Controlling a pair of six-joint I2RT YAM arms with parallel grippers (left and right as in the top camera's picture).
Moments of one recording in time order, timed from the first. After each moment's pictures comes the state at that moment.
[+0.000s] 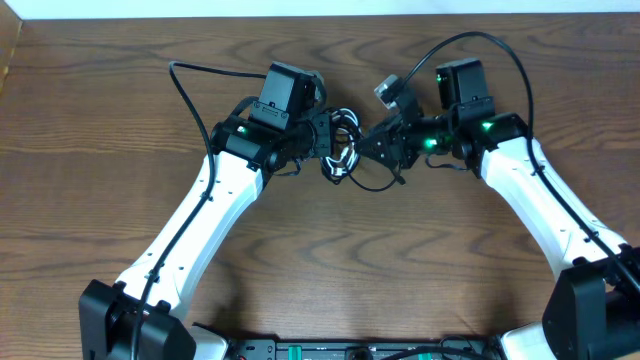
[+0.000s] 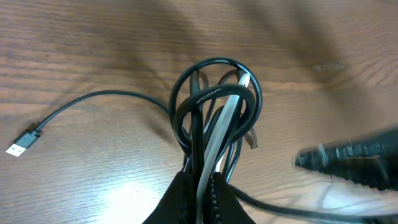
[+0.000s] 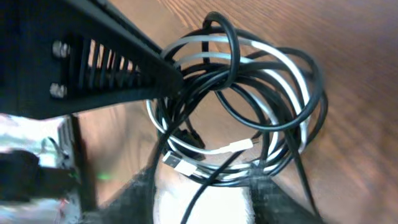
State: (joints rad) left arm -0.43 1.57 1.34 -0.72 0.19 -0.43; right arm 0.30 1.66 1.24 -0.51 -0.84 -0.12
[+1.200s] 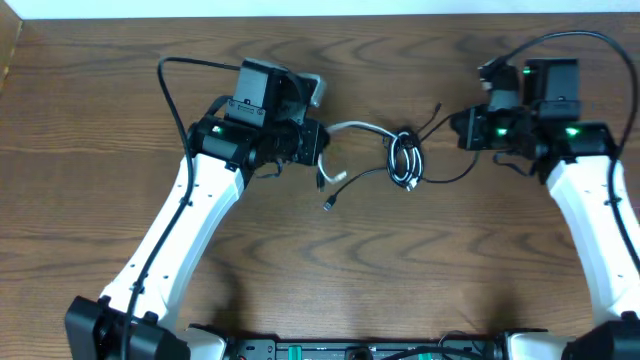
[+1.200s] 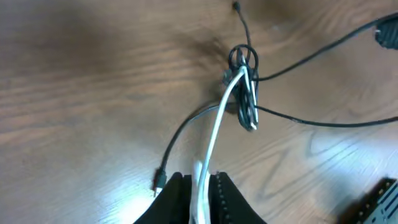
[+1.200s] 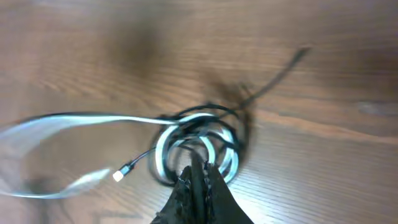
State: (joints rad) left arm -0.35 1.52 1.34 -0.78 0.42 -0.15; right arm 0.07 1.48 1.26 -0.71 -0.41 0.12
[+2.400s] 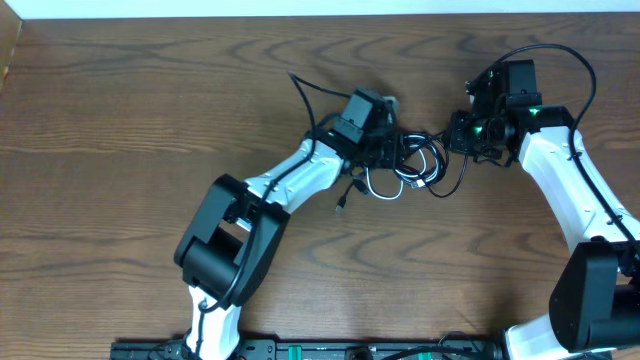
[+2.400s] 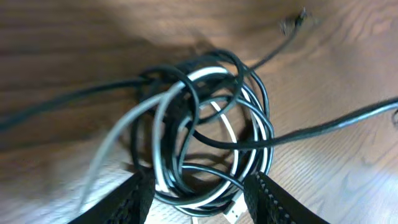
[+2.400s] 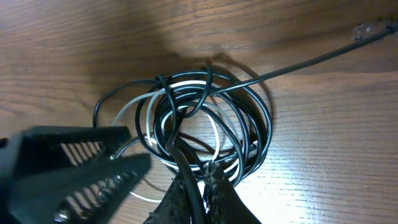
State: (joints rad) left arm -0.61 2.03 1.34 -0.21 0.38 -0.51; right arm 0.08 1.69 1.26 -0.71 -0.30 0.31
